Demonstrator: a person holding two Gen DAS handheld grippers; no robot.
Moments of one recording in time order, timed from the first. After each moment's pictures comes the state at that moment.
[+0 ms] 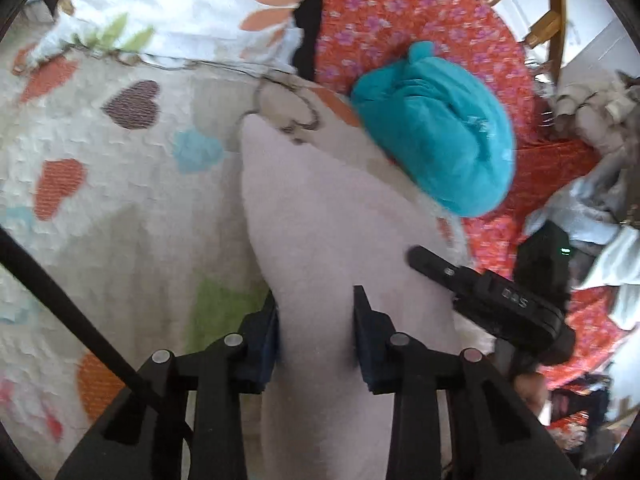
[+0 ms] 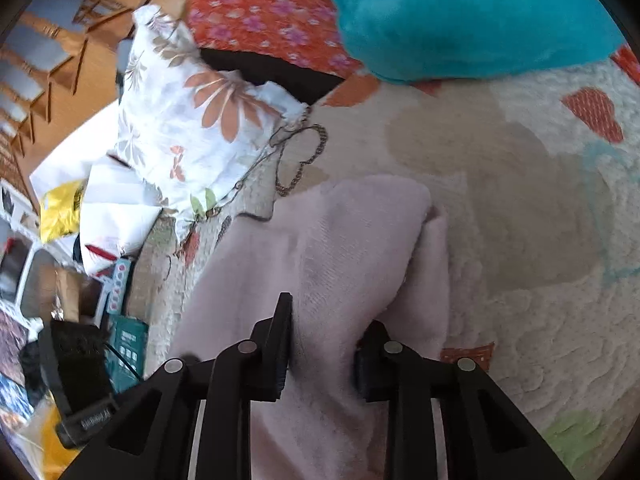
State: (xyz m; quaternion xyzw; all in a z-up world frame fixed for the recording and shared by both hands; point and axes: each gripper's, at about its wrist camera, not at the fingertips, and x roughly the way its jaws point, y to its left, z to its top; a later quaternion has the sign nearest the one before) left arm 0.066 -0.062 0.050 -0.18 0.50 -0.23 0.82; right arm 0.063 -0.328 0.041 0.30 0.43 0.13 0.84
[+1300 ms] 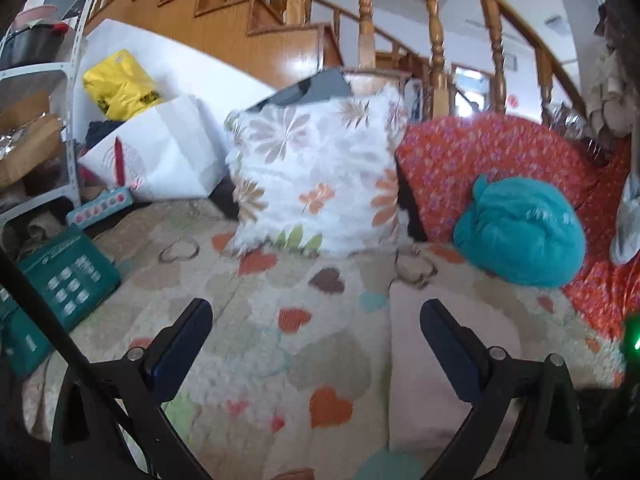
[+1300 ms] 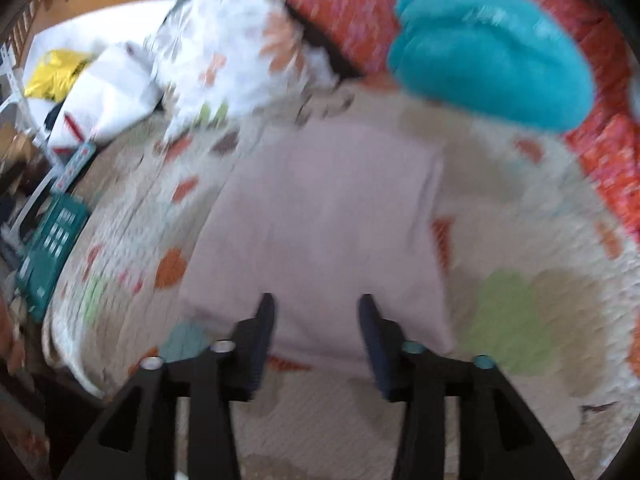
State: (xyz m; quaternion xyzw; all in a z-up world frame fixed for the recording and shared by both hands) left arm -0.104 0.008 0.151 -0.02 0.21 0.03 0.98; right arm -0.086 -0.254 0.076 0.08 0.42 0.06 0.90
